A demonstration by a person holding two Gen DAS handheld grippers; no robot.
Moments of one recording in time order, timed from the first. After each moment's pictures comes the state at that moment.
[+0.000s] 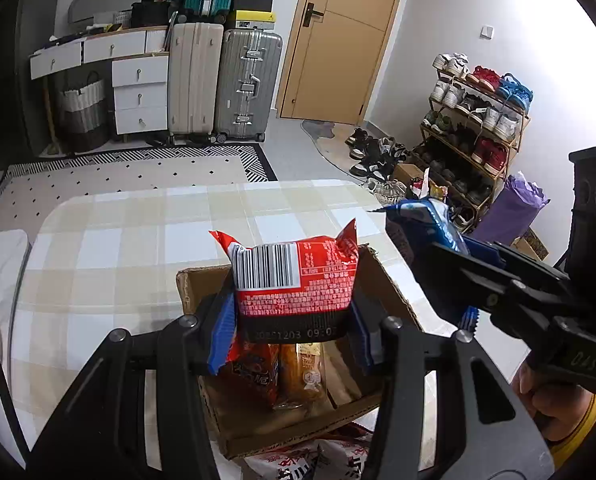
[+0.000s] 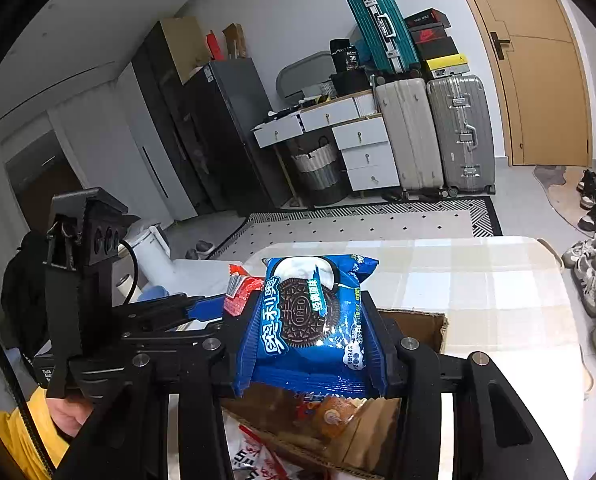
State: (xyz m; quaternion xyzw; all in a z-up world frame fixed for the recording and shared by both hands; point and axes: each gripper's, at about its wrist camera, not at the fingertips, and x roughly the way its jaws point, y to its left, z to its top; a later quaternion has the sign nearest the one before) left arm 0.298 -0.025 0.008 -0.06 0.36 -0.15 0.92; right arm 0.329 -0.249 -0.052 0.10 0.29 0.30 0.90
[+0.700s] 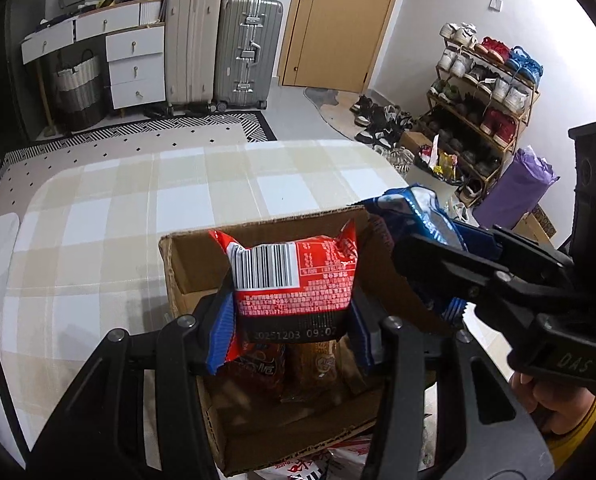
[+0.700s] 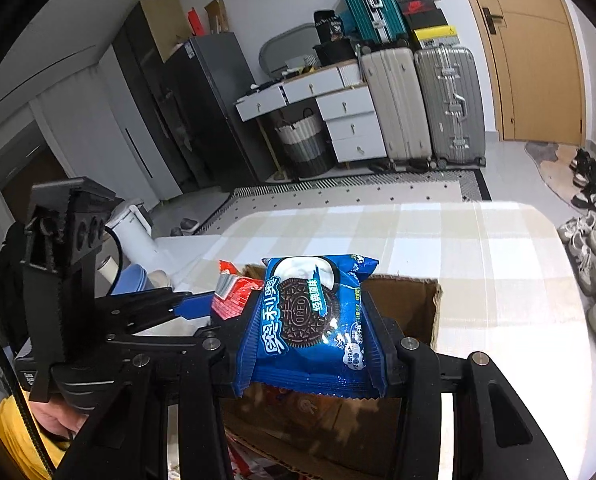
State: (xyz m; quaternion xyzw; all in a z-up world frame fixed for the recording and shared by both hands) left arm 0.336 -0.034 -0.046 -0.04 0.41 -0.15 0.90; right arm 0.361 -0.240 -0.099 0.09 0.35 0.28 0.89
